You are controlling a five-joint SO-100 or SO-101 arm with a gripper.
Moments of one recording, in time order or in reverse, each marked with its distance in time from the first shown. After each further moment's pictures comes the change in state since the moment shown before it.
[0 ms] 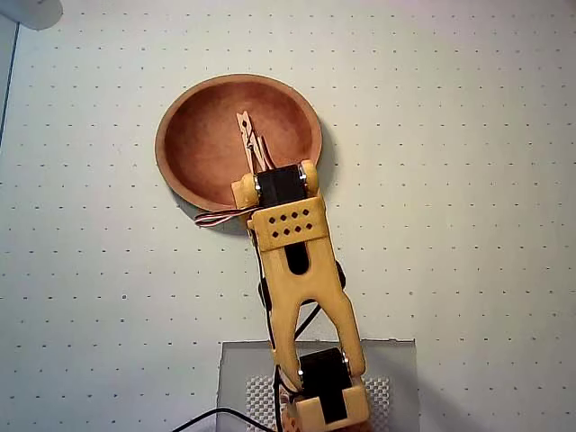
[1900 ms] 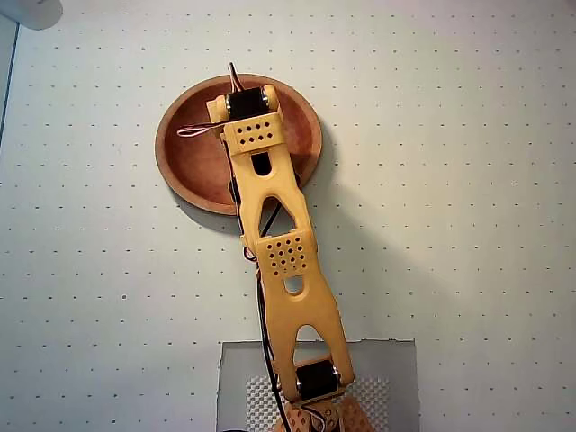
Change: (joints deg) arm -2.3 -87.6 -86.5 -9.6 0.0
